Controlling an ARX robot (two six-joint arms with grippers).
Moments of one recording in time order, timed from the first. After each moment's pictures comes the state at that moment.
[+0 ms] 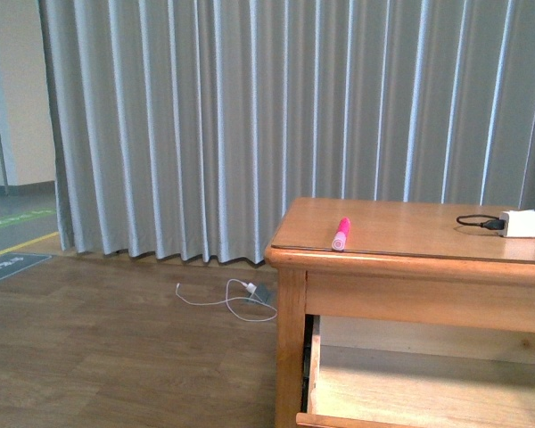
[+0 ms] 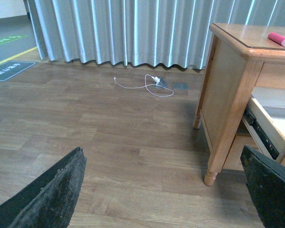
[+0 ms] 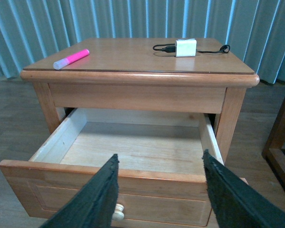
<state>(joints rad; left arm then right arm) 0.00 0.00 0.02 0.00 0.00 0.00 0.00 0.33 0.10 0.23 0.00 0.01</state>
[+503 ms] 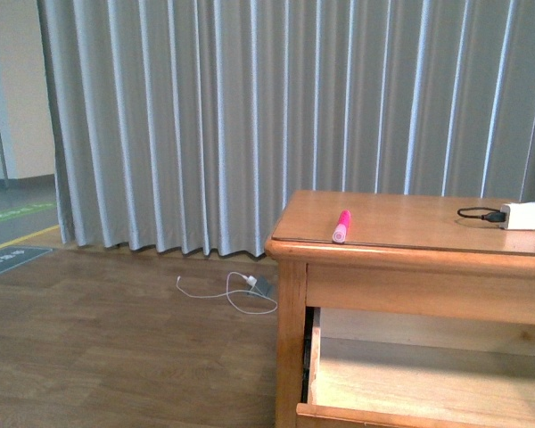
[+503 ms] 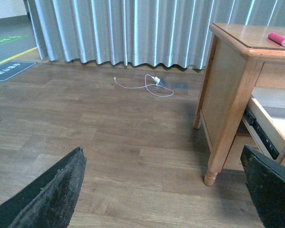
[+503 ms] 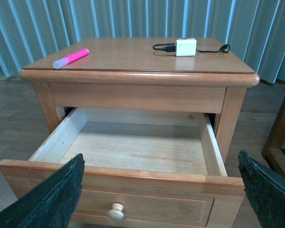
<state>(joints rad) 0.00 0.00 0.02 0.00 0.00 0.00 0.00 0.33 0.10 0.23 0.00 0.01</state>
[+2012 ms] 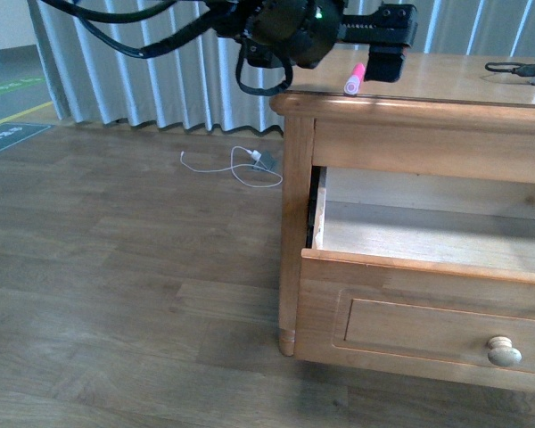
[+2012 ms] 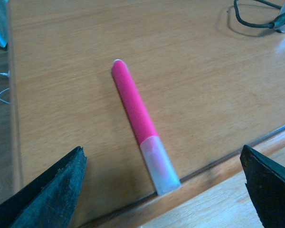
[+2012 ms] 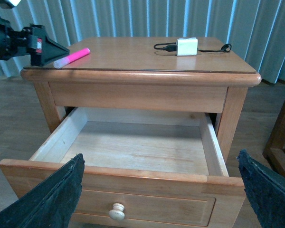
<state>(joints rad) -0.47 2.21 1.86 0.11 0.09 0.05 0.00 0.33 0.10 0.23 0.00 0.01</state>
